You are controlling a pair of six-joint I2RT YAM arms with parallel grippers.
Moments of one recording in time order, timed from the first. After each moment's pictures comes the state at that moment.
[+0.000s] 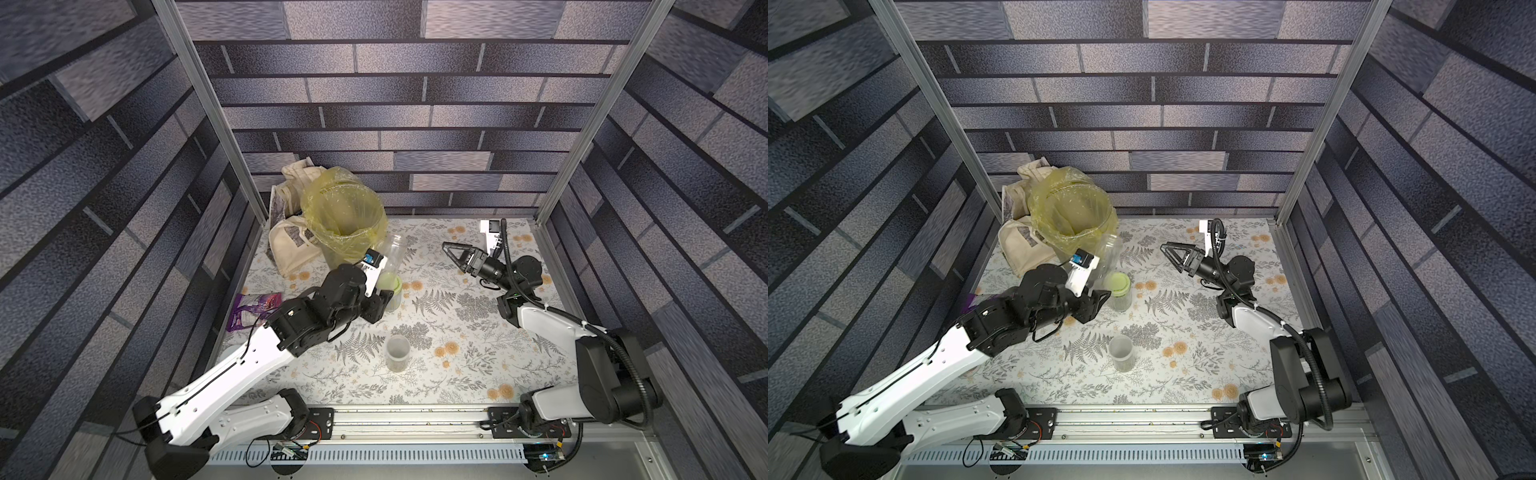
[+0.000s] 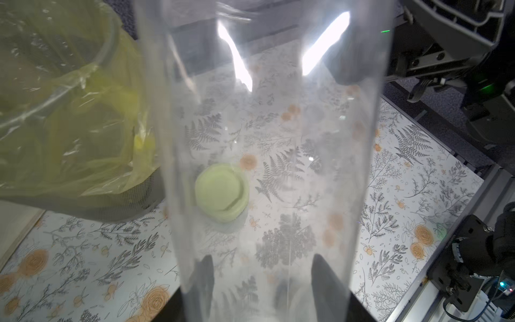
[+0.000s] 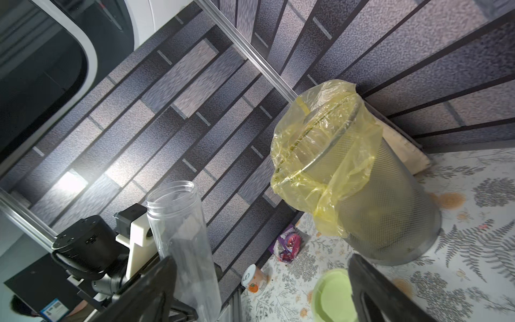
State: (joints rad) left arm -0.82 1.09 1.17 -0.64 -0.08 -0.14; right arm 0.27 1.44 0.71 1.11 -0.87 1.11
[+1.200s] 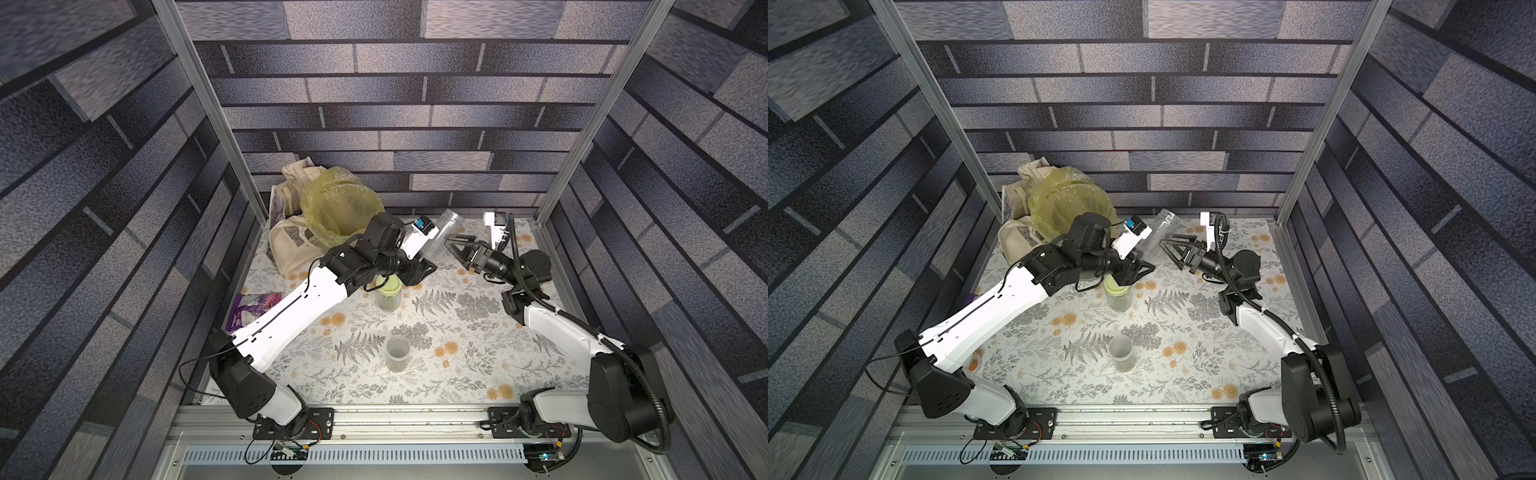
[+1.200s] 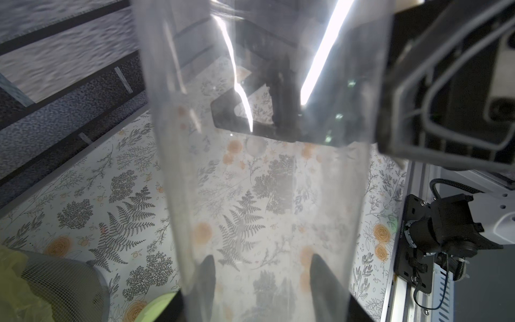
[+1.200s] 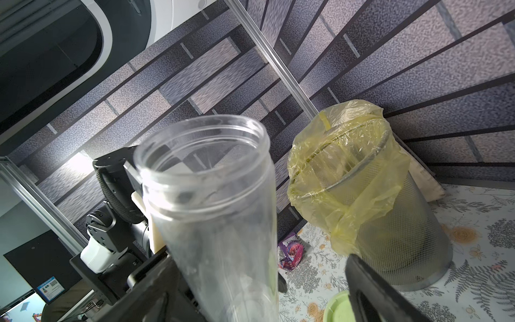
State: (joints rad) left arm -0.75 1.52 1.59 -0.64 0.31 0.09; right arm 0.29 1.33 0.76 0.97 -0.87 0.99
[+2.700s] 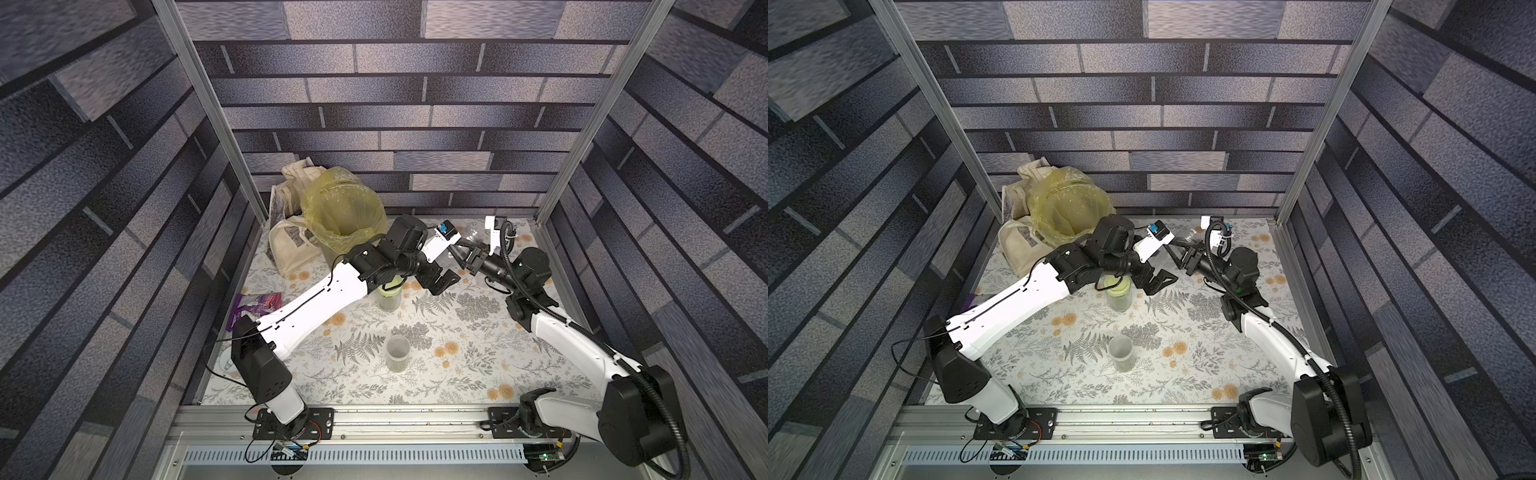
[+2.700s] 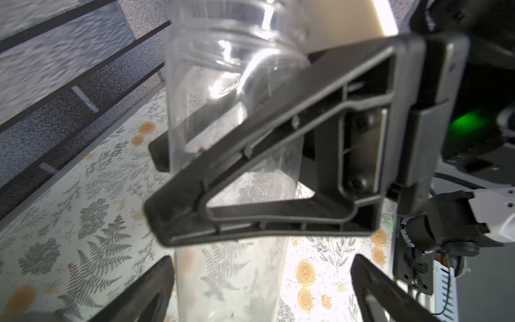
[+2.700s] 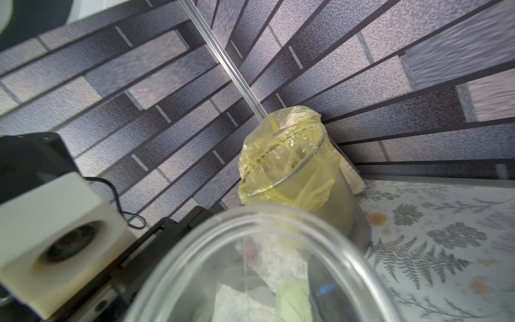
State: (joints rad) left arm -0.82 1.63 1.65 -0.60 0.27 0.12; right arm 0.30 1.22 0.77 0.57 -0.66 0.67
